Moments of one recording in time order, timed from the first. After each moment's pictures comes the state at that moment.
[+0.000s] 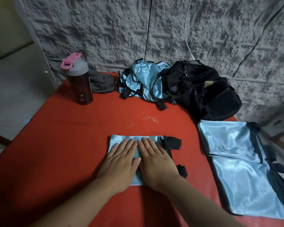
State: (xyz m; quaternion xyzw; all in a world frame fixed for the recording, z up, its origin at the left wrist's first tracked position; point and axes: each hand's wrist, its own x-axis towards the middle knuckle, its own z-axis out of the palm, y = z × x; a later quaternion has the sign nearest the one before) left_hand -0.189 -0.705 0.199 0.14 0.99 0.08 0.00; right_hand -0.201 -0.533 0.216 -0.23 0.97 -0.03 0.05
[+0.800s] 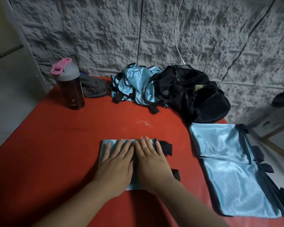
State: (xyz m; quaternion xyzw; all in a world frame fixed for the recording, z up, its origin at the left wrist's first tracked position) left_hand -0.189 -0.694 0.218 0.16 0.99 0.03 0.00; right_hand -0.200 -0.532 0.224 -0.20 0.98 -0.01 -0.01
